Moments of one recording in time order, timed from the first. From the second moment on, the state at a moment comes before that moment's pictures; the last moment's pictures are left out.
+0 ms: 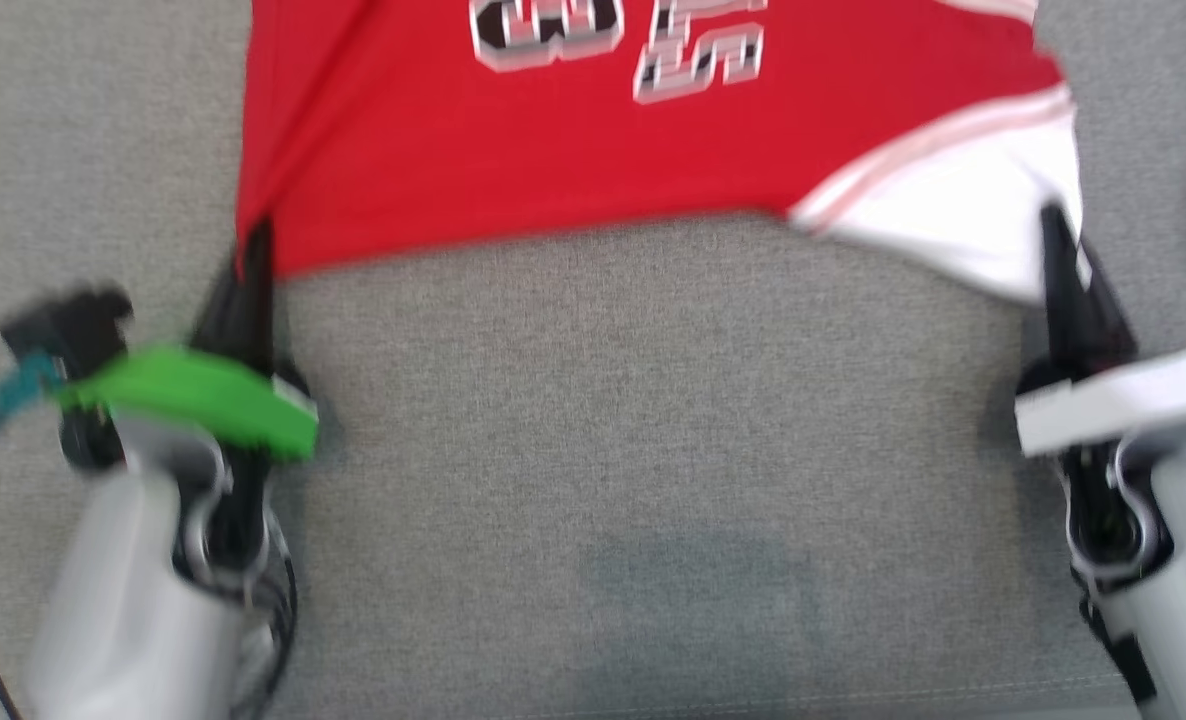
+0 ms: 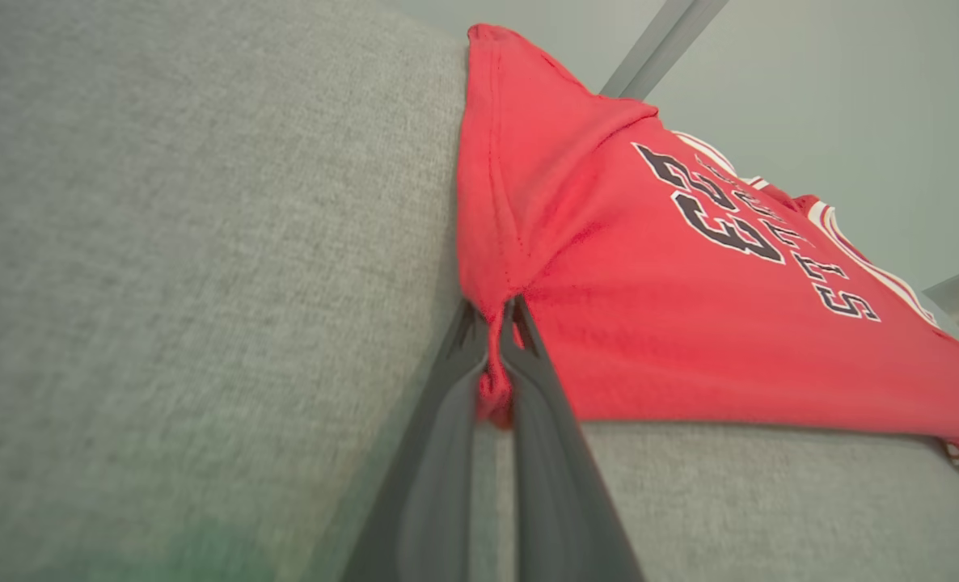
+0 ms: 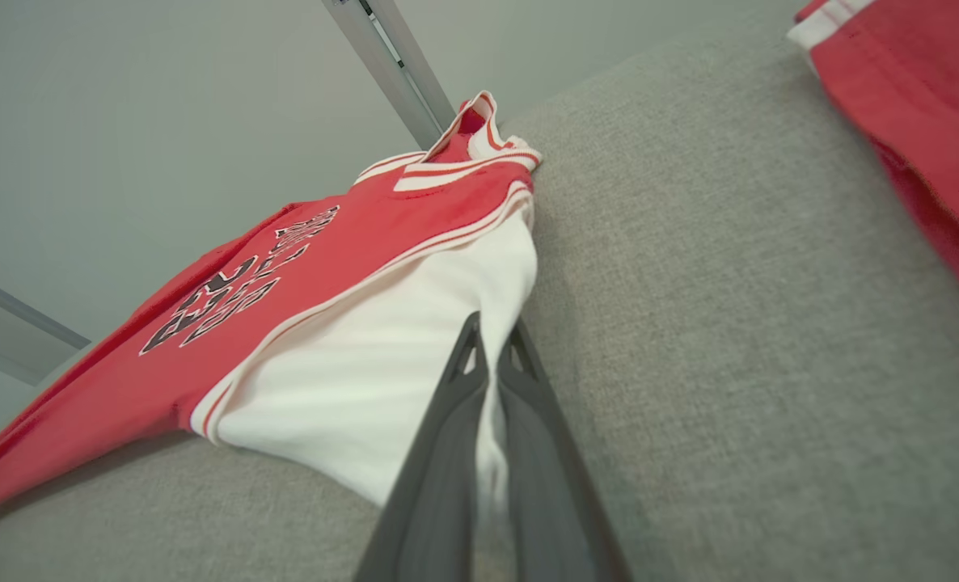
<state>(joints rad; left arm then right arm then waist) -0.55 0.22 -0.21 0.40 -0.77 -0.10 -0.08 -0.41 -0.30 0.12 0.25 0.76 0.13 -0.24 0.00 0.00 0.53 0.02</state>
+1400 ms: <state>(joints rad) -0.28 0.20 -0.28 0.09 -0.78 0.21 0.20 -0.46 -0.20 0.08 0.43 0.63 0.13 -0.02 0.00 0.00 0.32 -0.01</state>
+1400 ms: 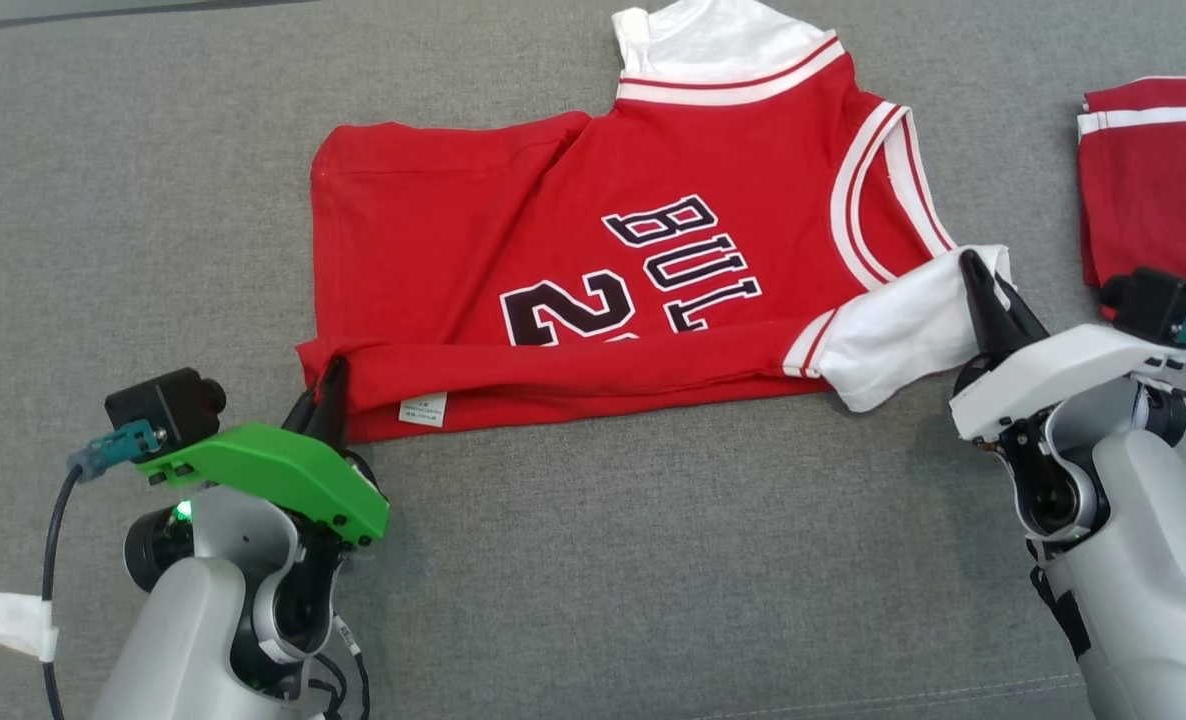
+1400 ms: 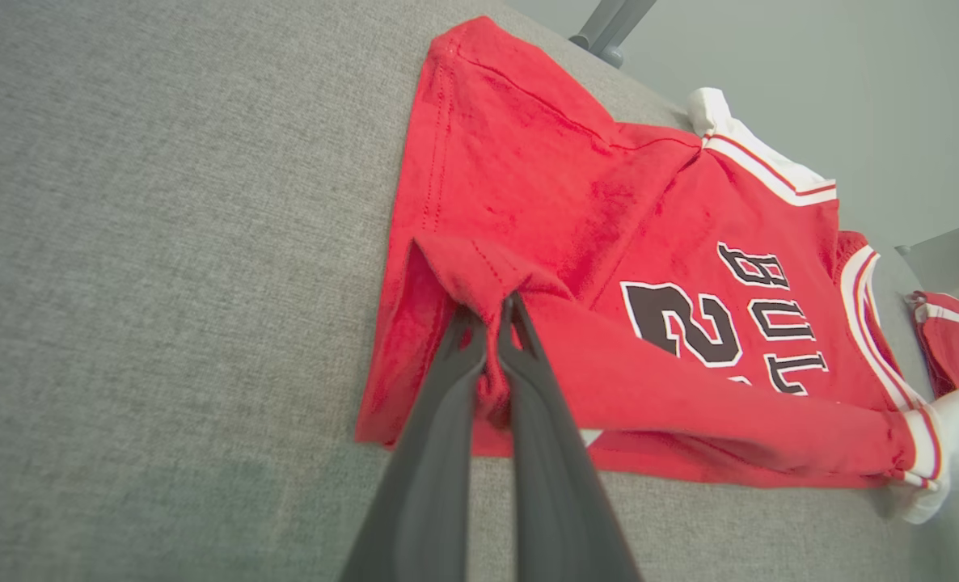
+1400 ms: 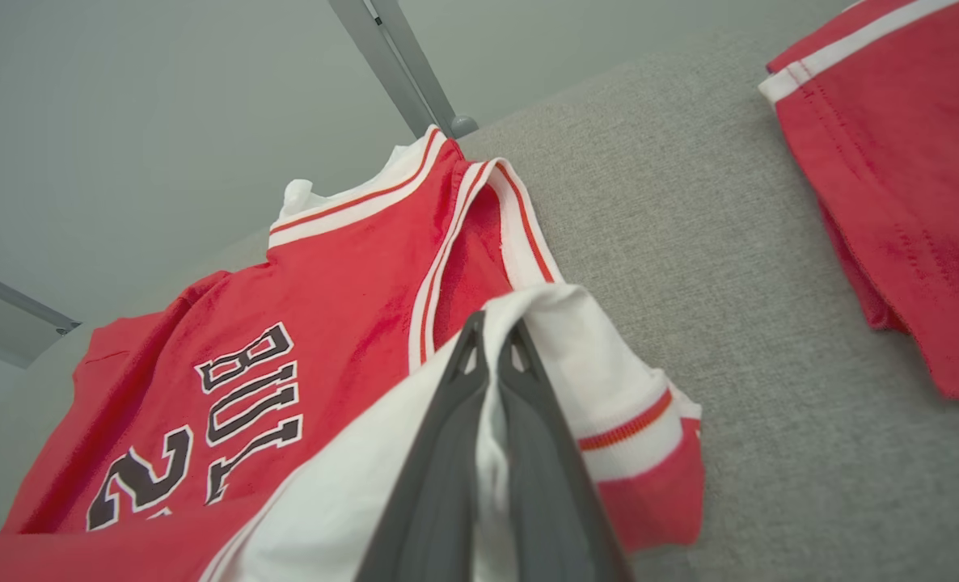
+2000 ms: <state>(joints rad) -0.31 0.20 -0.27 0.21 -0.73 0.22 0.08 -0.59 -0.26 0.16 0.62 0.50 0.13 -0.19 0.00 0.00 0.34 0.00</state>
